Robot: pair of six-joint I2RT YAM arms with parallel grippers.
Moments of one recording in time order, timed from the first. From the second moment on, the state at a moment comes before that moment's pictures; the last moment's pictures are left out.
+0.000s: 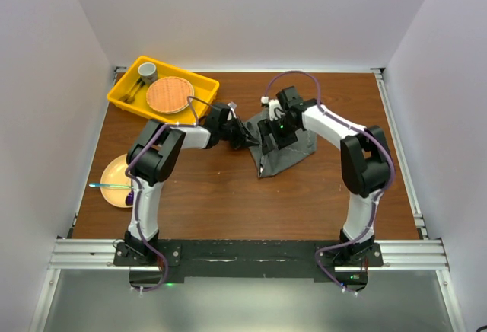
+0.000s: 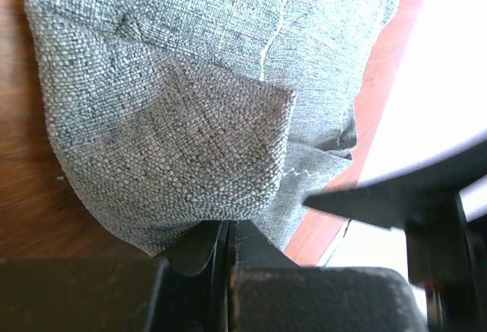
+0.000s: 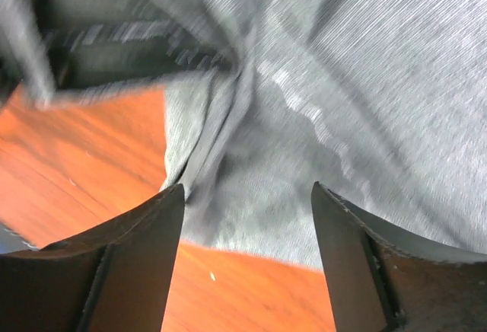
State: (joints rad) left arm -0.47 2.14 1.23 0.19 0.48 -1.04; right arm 0.41 1.96 1.45 -0.69 -0.34 0.05
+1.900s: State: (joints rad) left arm -0.45 2.11 1.37 -0.06 0.45 -0.78; right arm 0.36 2.17 1.43 -0.60 -0.83 0.19
